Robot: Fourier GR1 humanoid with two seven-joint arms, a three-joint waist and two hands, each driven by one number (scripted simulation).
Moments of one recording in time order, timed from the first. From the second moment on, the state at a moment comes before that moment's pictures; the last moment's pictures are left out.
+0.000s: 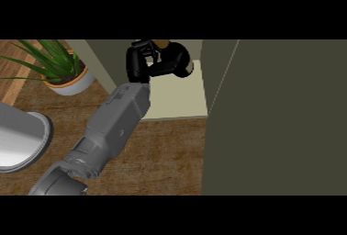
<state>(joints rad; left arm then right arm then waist) -1.11 0.00 0.03 -0.26 0.51 0.44 -0.72 -0.07 -0.06 0.01 -2.40 -0.23 0.20 0.57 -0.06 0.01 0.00</state>
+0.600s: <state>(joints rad) -1.14 0.00 0.05 -0.17 0.51 0.44 -0.76 -0.09 -0.06 0.02 -2.40 -0.23 0.20 0.57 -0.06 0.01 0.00</state>
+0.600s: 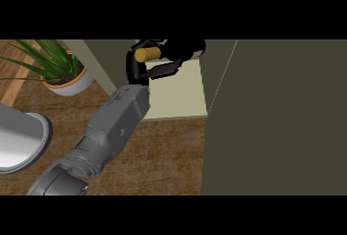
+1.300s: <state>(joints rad) -1.14 0.01 0.03 -0.09 0.45 0.52 -0.76 -0.11 -0.07 0.02 -2.40 -0.23 0.19 0.58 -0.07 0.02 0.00</state>
